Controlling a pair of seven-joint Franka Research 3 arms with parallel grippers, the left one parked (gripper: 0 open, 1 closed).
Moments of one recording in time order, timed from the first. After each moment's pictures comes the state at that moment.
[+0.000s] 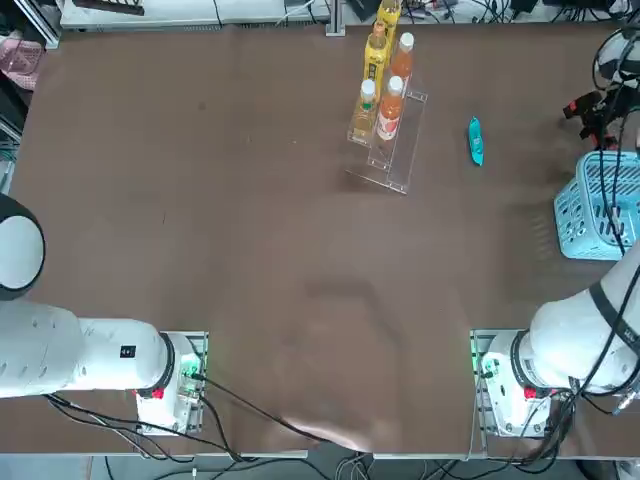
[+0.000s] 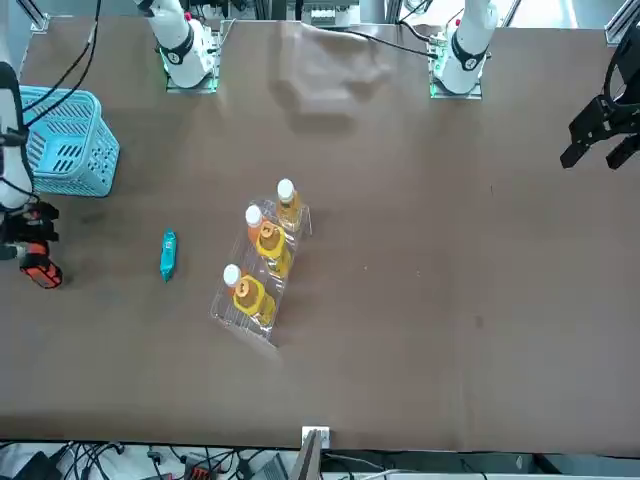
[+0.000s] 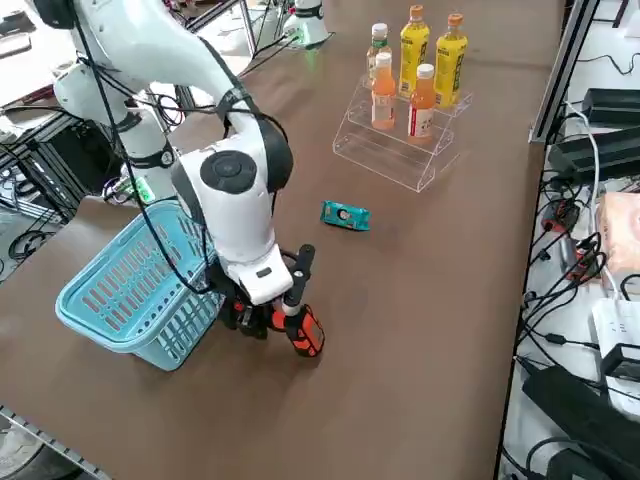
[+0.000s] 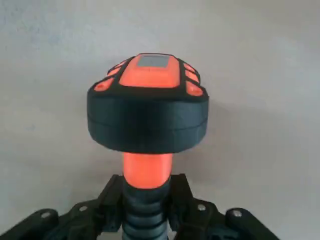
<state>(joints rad) -0.28 0.57 -0.26 -1.74 0.06 2.27 -0.73</state>
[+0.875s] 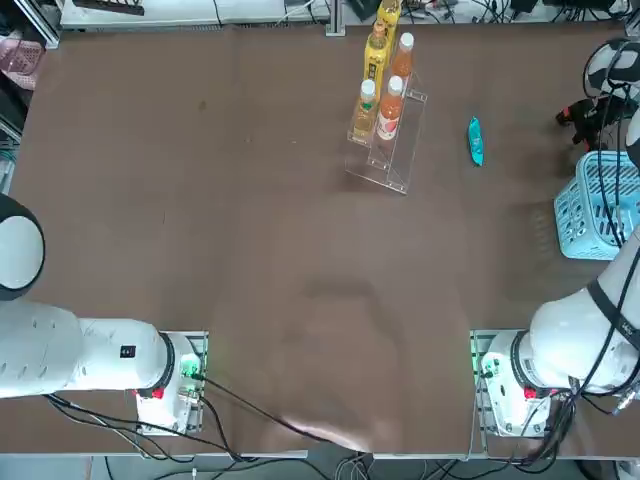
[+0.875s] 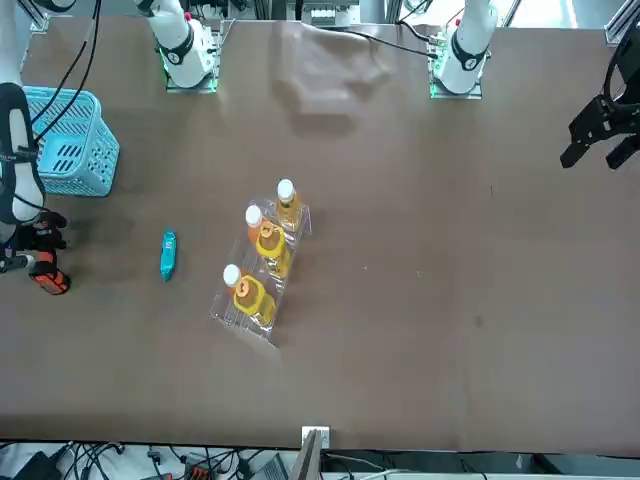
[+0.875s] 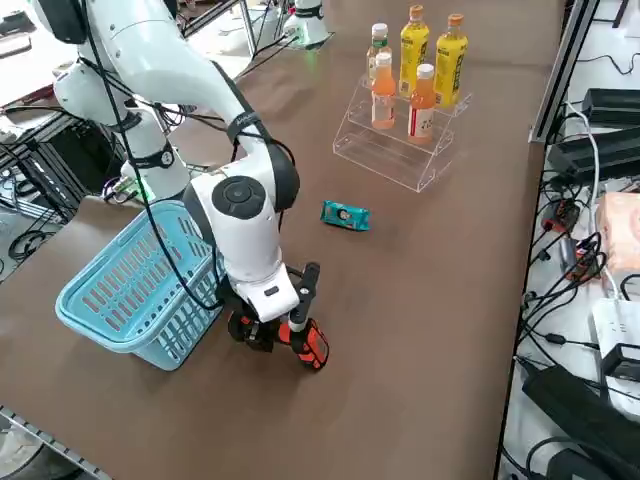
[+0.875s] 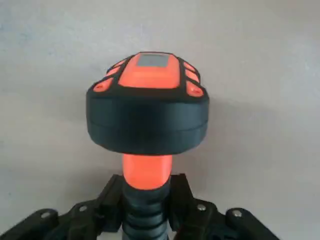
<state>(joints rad) -0.29 0.65 -0.26 -1.72 0.07 2.33 -0.73</state>
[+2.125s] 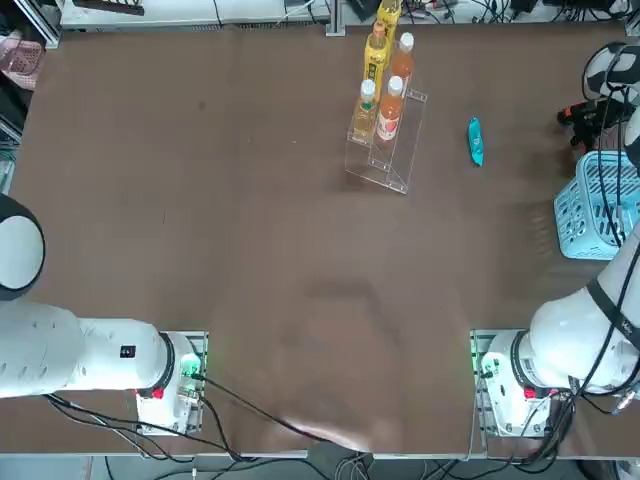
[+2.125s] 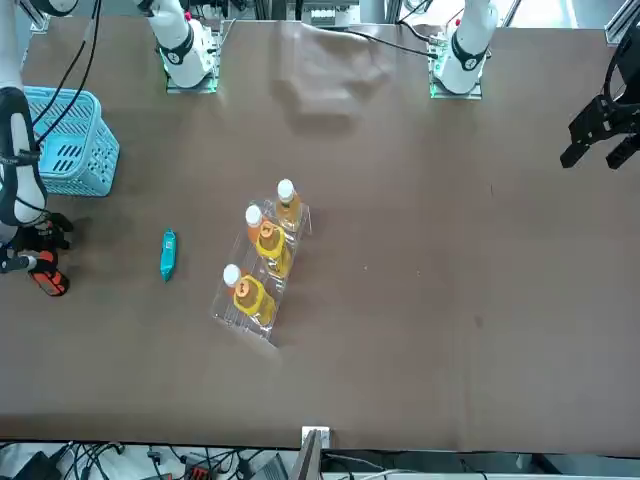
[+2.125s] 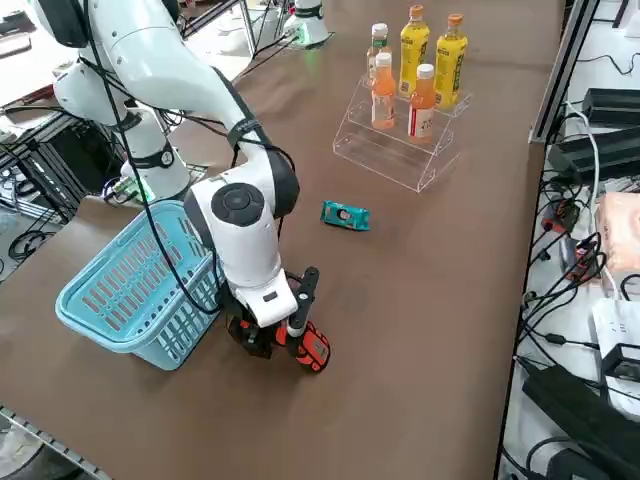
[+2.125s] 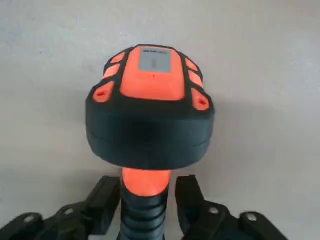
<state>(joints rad) -0.29 0.66 -0.26 -1.71 0.08 2.34 -0.73</state>
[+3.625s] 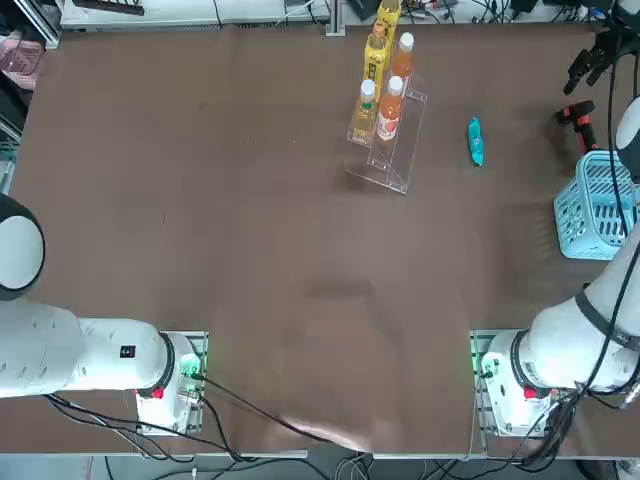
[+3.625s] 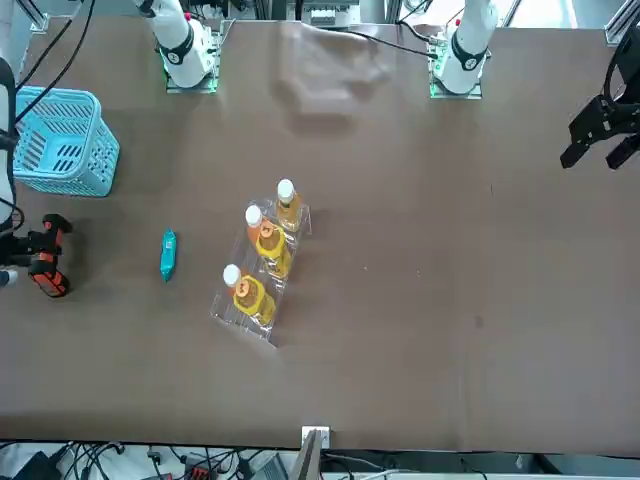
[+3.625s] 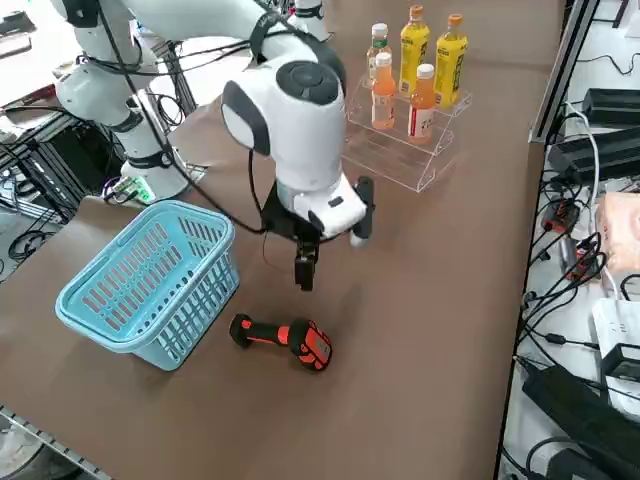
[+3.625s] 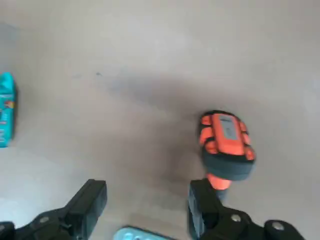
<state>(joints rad) -0.14 0.57 -0.25 -1.45 0.07 1.88 -0.67</state>
